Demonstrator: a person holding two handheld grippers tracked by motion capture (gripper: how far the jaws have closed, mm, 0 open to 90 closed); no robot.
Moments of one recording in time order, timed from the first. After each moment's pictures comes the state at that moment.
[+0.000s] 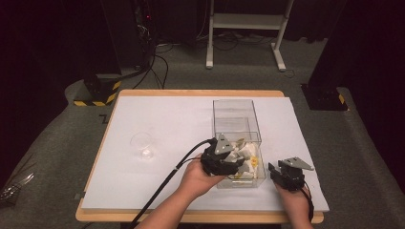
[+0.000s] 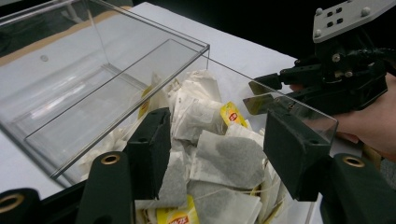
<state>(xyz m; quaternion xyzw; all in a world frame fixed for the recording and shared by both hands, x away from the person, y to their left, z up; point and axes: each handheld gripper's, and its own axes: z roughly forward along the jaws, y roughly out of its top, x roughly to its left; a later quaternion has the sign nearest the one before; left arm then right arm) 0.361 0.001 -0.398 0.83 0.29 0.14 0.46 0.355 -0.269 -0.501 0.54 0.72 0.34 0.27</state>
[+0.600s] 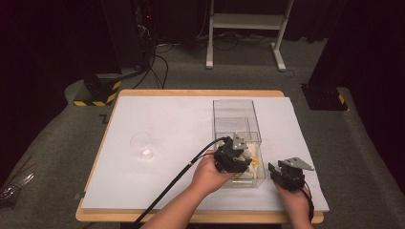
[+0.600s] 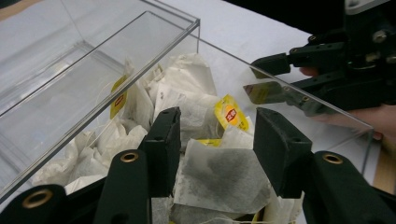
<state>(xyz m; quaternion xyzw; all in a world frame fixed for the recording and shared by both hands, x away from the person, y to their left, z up) 0.378 -0.032 -0.411 0.86 0.29 0.12 0.41 0.354 -0.270 -0.500 0.54 0.72 0.34 0.26</state>
